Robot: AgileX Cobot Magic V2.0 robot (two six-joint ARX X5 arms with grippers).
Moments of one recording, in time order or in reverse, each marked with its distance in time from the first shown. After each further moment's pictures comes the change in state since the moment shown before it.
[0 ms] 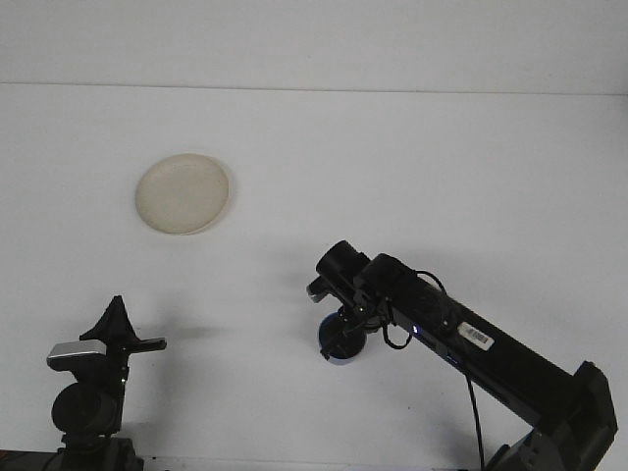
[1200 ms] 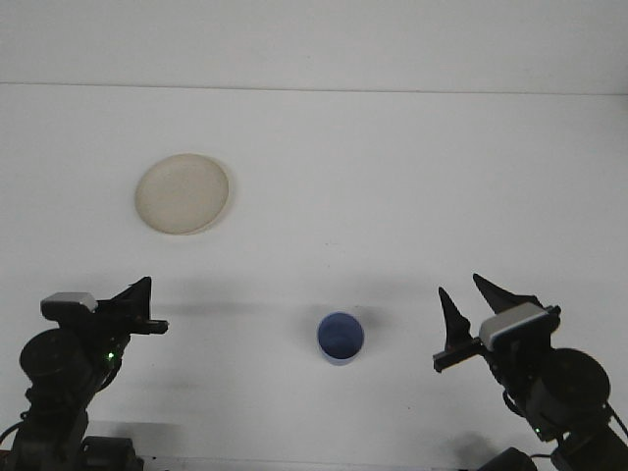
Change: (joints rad) left arm 0.000 0.465 0.527 -0.342 0.370 -0.237; right arm -0.261 -1.157 -0.591 0.677 0.121 -0.035
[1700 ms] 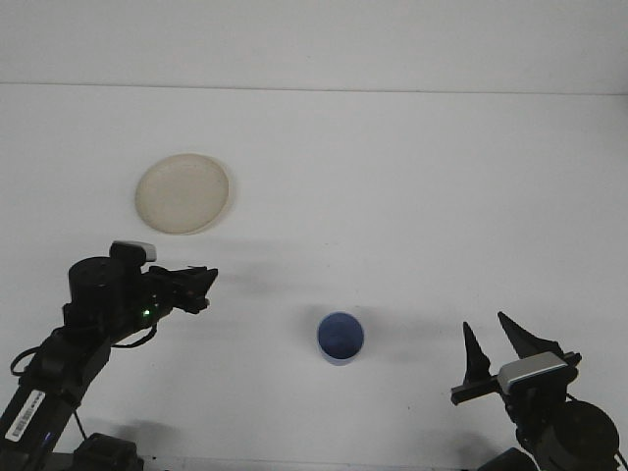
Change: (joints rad) left arm -0.193 0.420 0.256 -0.092 0.221 0.000; right arm -0.040 -0.291 -0.187 -0.101 0.072 -0.008
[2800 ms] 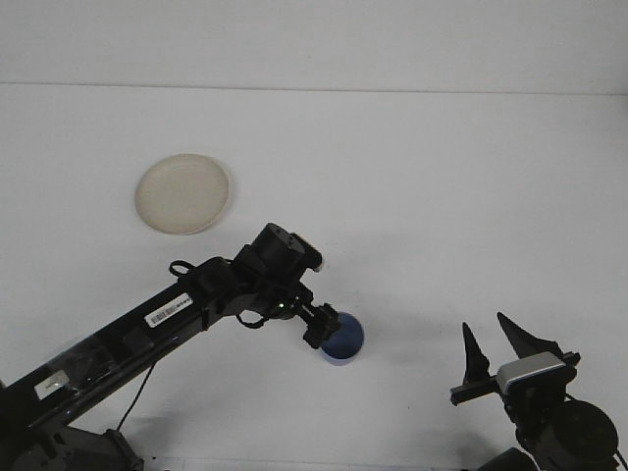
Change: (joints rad) left arm -0.571 0.645 0.533 -0.333 -0.108 0.177; right arm 0.000 0.000 -0.002 0.000 -0.001 -0.007
